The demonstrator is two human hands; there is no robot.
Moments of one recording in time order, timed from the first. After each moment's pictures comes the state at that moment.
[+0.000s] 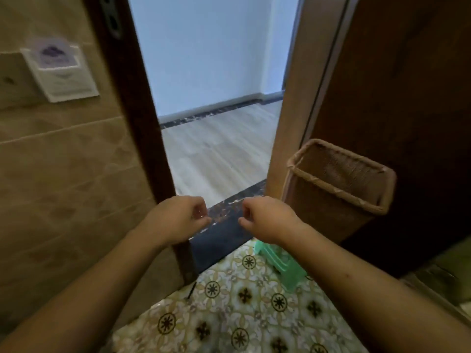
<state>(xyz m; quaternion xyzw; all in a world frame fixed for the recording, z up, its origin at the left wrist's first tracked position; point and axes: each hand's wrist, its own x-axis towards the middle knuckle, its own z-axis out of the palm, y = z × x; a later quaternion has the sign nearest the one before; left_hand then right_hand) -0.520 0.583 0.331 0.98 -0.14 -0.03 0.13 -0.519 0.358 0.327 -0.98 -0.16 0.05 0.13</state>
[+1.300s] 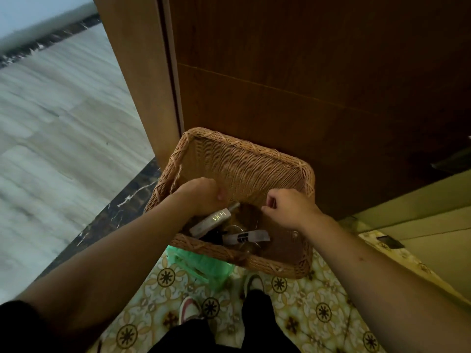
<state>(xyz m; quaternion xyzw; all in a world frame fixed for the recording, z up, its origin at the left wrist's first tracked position) -0.060 0.085 0.176 0.87 -0.39 -0.30 0.08 -0.200 -0.108 0.200 -0.94 0.19 0.22 0.17</state>
